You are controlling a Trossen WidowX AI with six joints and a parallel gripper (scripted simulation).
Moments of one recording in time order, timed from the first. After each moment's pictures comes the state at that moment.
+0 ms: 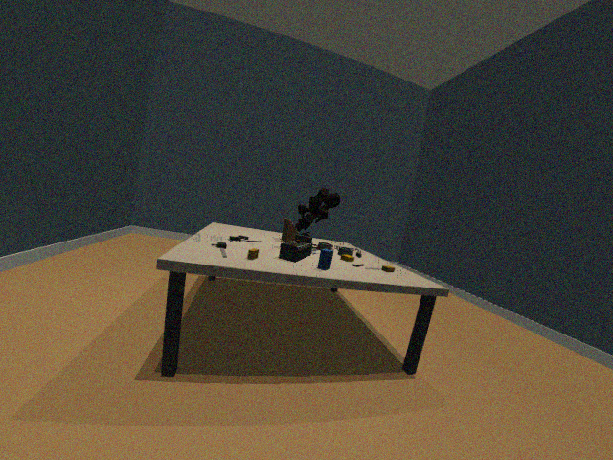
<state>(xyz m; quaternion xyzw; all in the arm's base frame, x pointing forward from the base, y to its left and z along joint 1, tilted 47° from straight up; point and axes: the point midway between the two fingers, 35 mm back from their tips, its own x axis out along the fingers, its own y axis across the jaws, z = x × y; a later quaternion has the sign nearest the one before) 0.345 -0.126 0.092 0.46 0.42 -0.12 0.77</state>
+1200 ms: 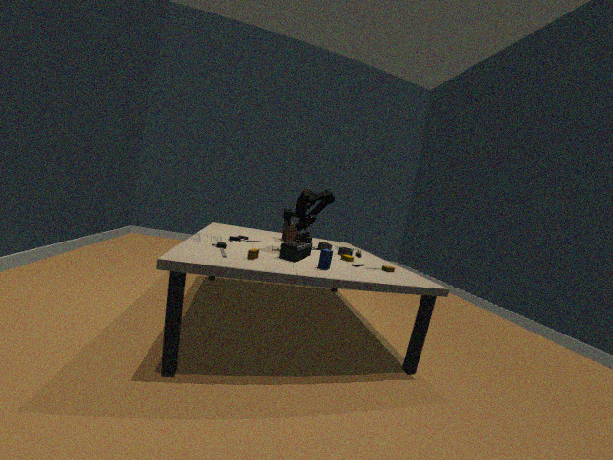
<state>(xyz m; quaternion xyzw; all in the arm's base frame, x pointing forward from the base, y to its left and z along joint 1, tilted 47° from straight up) 0.432 -0.163 0.010 0.38 0.39 0.07 0.84</state>
